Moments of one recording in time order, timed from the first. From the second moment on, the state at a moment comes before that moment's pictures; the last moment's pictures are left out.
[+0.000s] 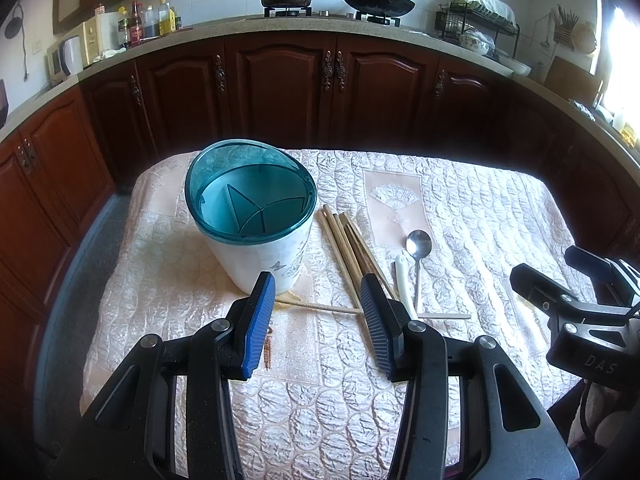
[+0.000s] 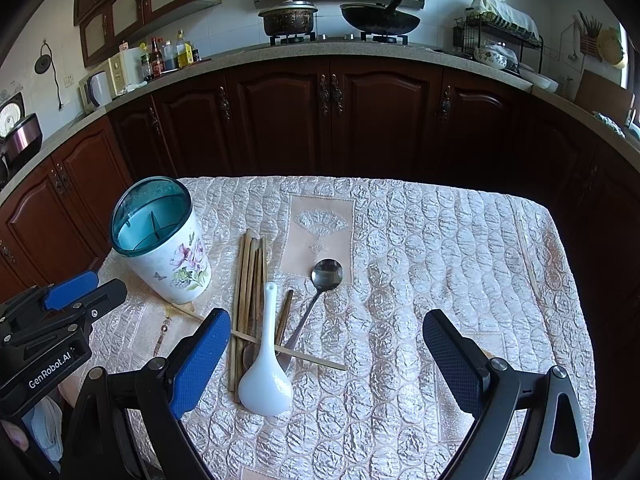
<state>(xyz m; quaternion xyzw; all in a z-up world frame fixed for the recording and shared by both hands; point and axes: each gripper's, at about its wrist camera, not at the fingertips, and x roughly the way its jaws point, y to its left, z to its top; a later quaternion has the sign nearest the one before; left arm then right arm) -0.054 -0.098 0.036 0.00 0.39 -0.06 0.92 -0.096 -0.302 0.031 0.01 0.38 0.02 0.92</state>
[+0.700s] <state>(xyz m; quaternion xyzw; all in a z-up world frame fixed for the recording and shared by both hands) -0.052 -0.100 0.033 0.00 0.39 -0.07 0.92 -0.092 -0.304 0.025 0.01 0.39 0.03 0.92</state>
